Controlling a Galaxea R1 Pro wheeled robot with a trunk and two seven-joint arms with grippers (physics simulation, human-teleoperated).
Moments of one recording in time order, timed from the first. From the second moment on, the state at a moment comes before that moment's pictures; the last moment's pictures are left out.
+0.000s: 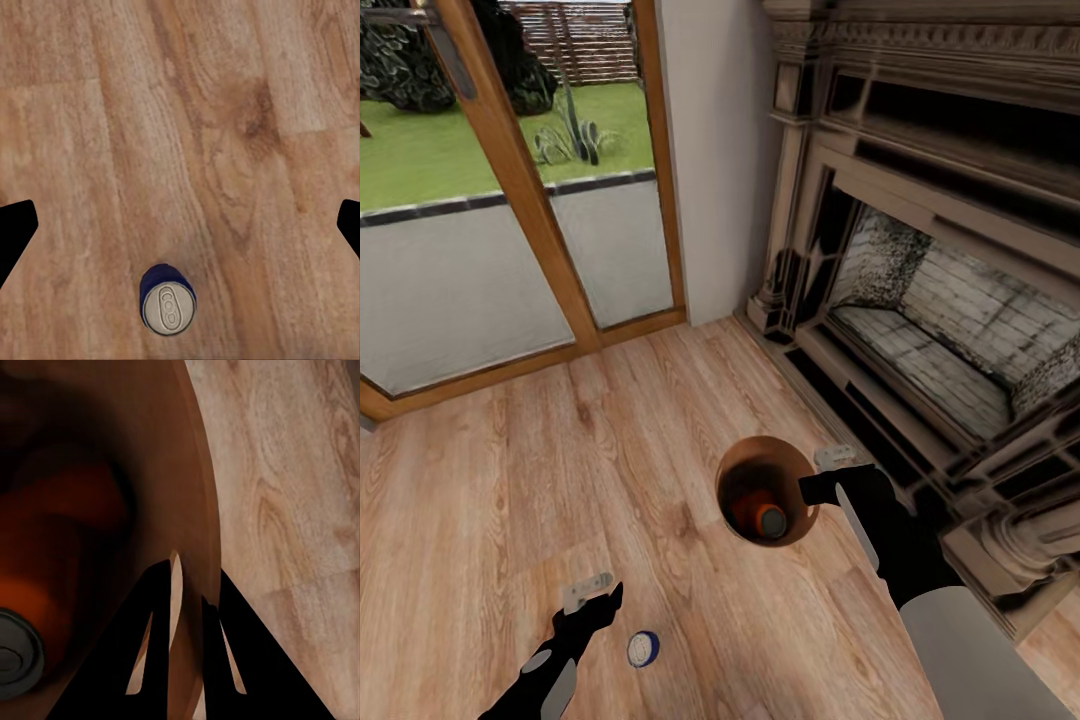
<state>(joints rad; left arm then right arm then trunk) -0.47 -0.04 0.33 -0.40 0.01 -0.20 -0.11 -0.70 -0.03 0.16 -1.09 0.02 0.89 0.09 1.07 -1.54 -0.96</state>
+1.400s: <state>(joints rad) -0.47 -0.04 0.33 -0.40 0.01 -0.20 -0.11 -0.70 -0.03 0.16 -1.09 0.03 0.89 0.09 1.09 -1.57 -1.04</state>
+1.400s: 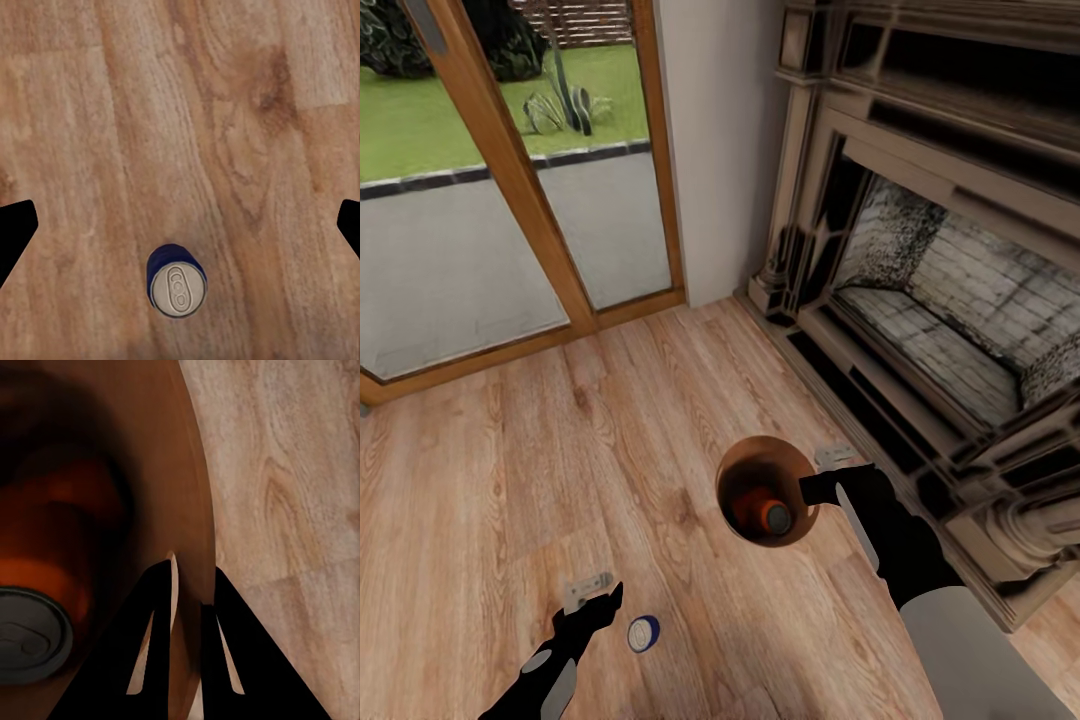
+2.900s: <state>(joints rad) -0.47 -0.04 0.33 -0.40 0.01 -0.20 -0.11 -0.70 -0.03 0.16 -1.21 0.03 1.00 0.10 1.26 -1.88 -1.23</state>
